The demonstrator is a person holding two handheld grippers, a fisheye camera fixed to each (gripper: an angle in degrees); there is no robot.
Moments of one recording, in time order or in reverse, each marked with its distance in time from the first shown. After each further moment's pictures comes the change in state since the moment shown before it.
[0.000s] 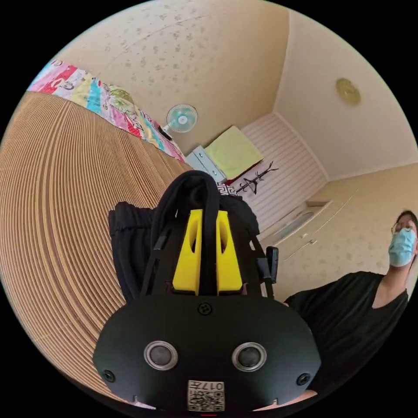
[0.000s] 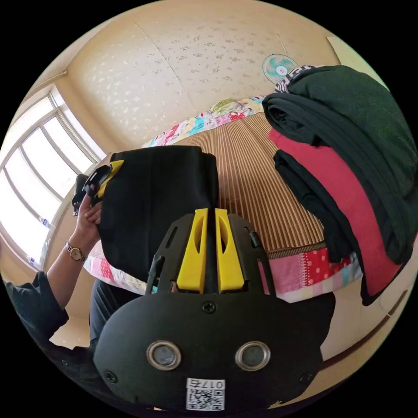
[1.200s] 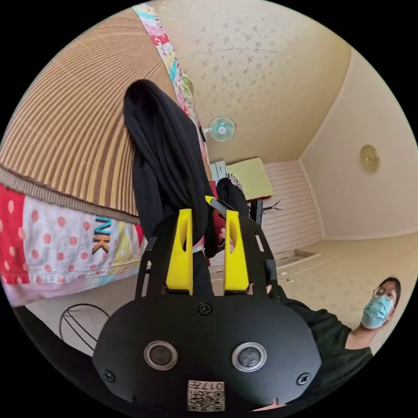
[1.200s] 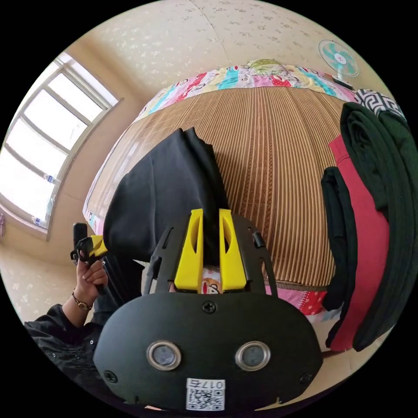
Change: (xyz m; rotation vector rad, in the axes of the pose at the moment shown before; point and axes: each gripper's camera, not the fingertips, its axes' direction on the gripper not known) left arm -0.075 0.262 -0.094 0.174 0.131 -0.382; right arm -0.192 -0.129 0.045 -0.322 -0.057 -0.207
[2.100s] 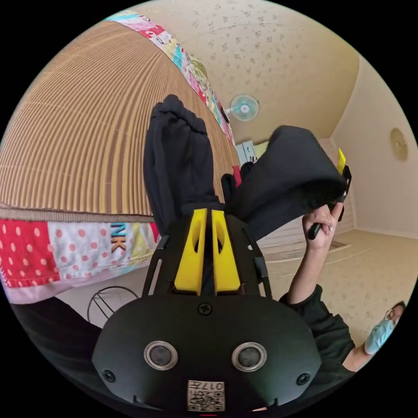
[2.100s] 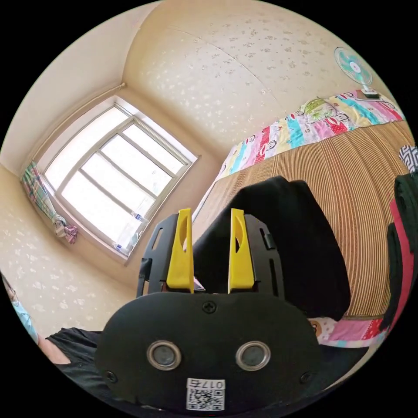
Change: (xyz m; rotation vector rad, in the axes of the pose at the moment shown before) left arm -0.035 -0.032 0.026 -0.099 -0.254 -0.050; right arm -0.185 -0.099 -0.141 0.318 -0.564 -0.019
